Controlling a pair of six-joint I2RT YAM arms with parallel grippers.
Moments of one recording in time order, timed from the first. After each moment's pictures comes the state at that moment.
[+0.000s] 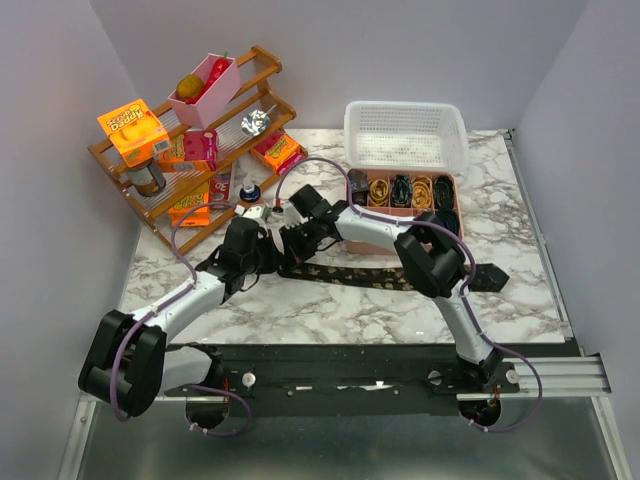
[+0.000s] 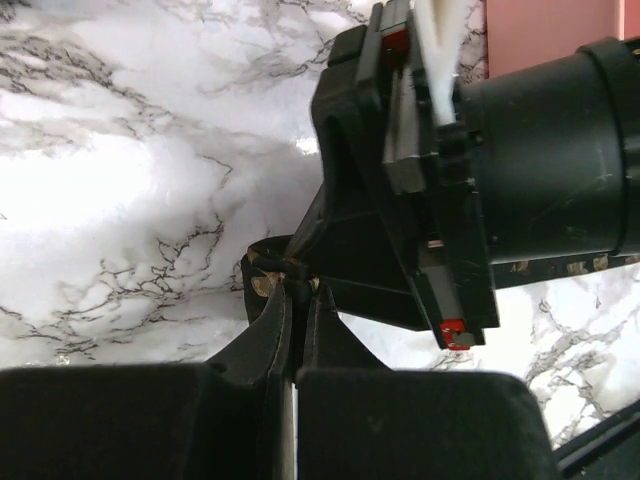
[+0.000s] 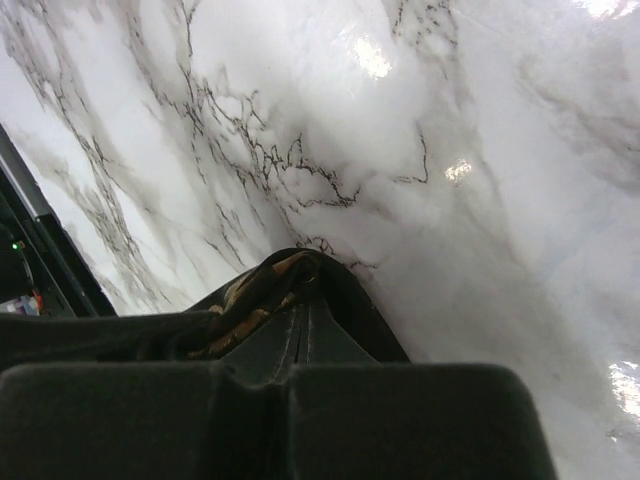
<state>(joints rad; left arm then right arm) -0.40 1.20 0.53 0.01 0.14 -0.51 0.83 2.28 1.72 -0.43 -0.53 0.26</state>
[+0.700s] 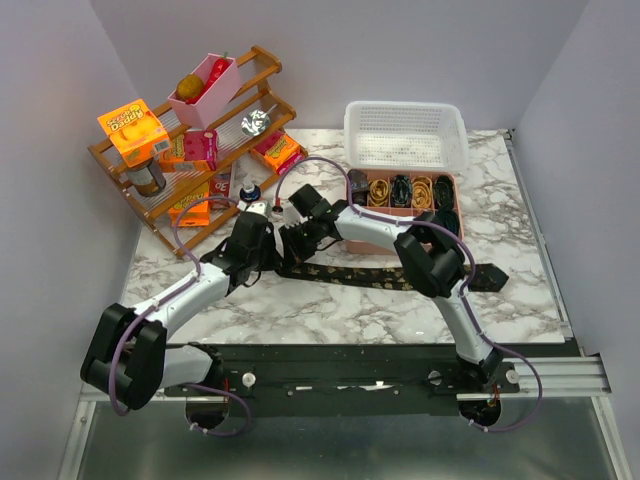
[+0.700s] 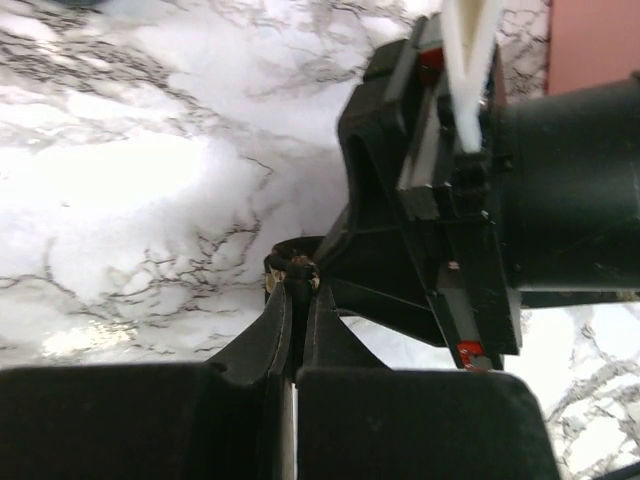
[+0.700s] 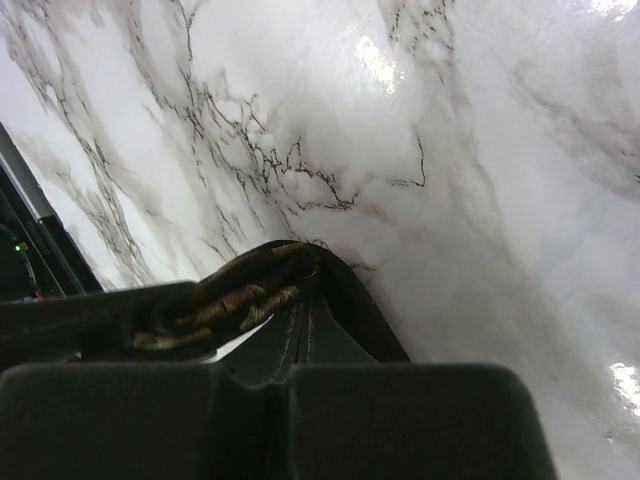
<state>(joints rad) -0.45 1.24 0.63 -0.14 -0.02 -0.50 0.83 2.29 1.73 -0.44 -0.54 0.27</state>
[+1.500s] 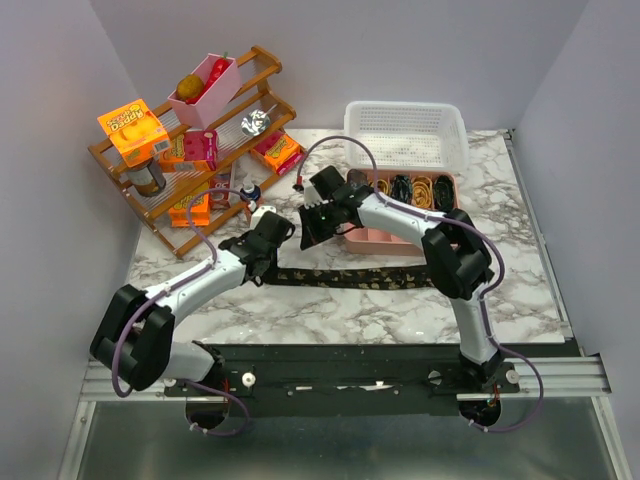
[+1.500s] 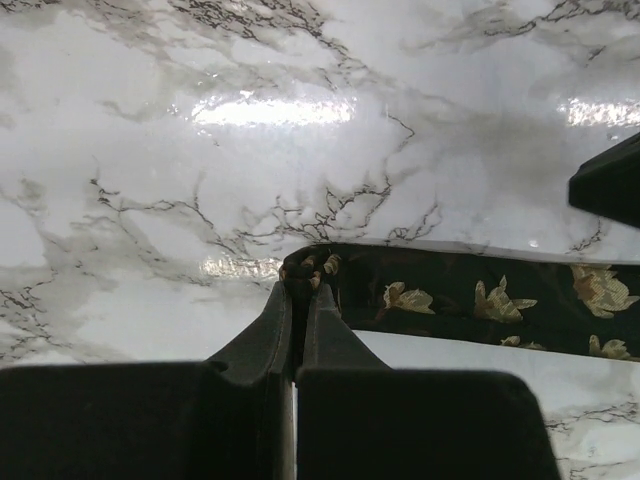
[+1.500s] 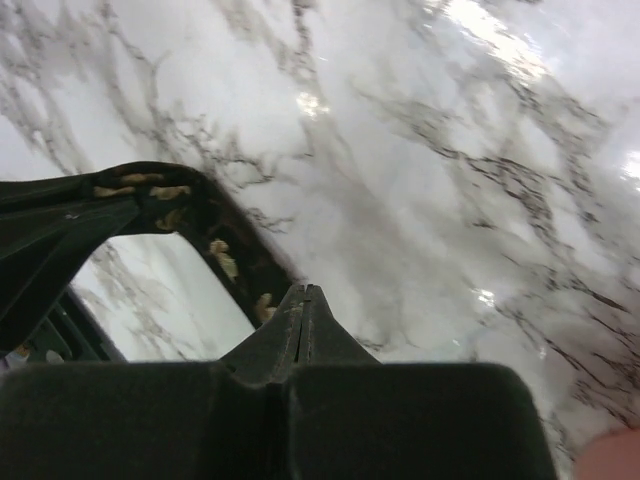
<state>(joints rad) -0.57 1.33 0.78 -0.47 -0.38 -0.50 0.75 2.13 1.66 -0.46 -0.42 0.24</state>
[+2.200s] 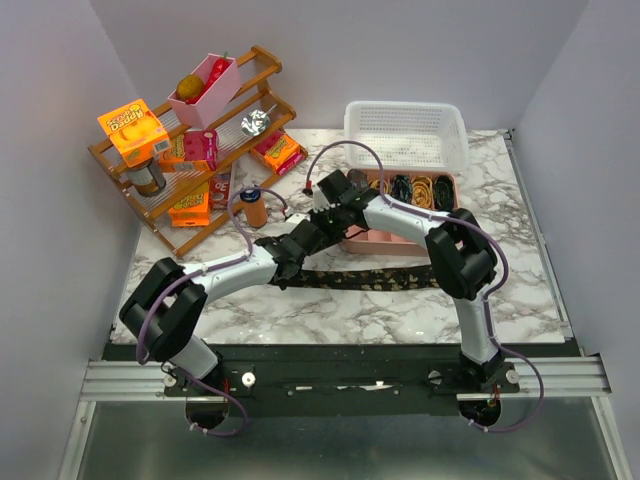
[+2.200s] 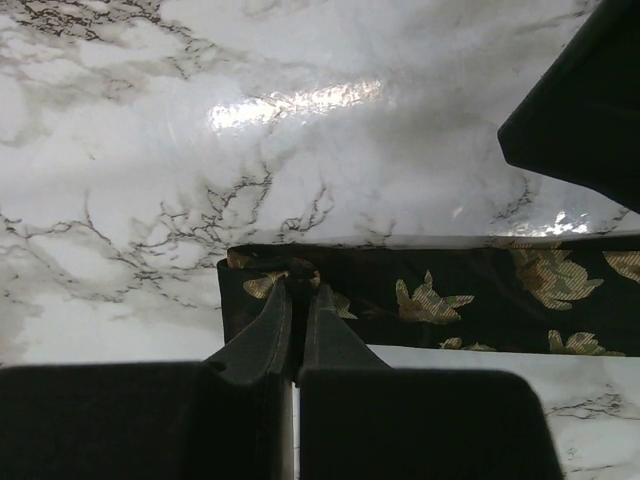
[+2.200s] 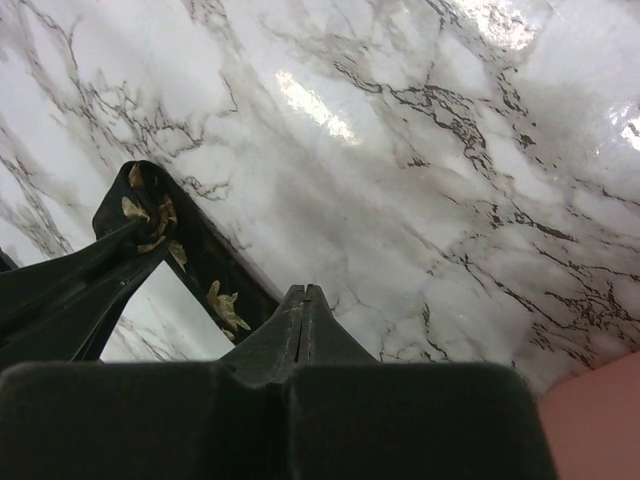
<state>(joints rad) -0.75 1.54 0.89 -0.49 -0.46 -0.49 0.71 2.10 1.57 -0.46 -0.38 0.25</state>
